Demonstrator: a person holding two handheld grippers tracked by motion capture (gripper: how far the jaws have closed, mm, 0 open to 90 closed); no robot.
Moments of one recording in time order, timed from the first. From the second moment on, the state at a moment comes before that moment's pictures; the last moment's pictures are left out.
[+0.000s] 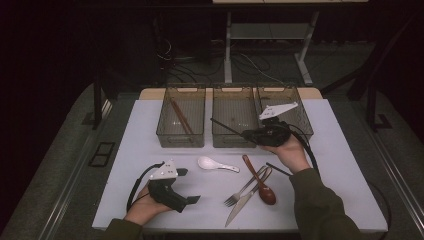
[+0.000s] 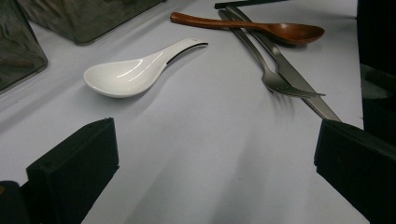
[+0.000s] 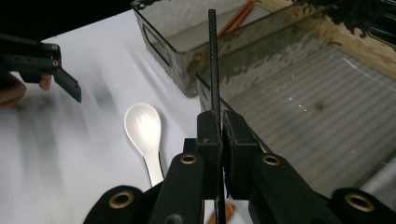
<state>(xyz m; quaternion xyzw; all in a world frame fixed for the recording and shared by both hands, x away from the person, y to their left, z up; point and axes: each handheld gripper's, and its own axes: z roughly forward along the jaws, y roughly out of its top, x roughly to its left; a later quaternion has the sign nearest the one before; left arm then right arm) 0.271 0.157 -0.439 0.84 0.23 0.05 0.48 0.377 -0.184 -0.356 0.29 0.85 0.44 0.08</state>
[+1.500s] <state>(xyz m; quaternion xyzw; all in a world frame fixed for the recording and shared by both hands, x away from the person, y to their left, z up) 0.269 0.156 -0.436 0.84 0.22 0.04 0.49 0.494 -0.004 -0.361 0.36 0.85 0.36 0.09</state>
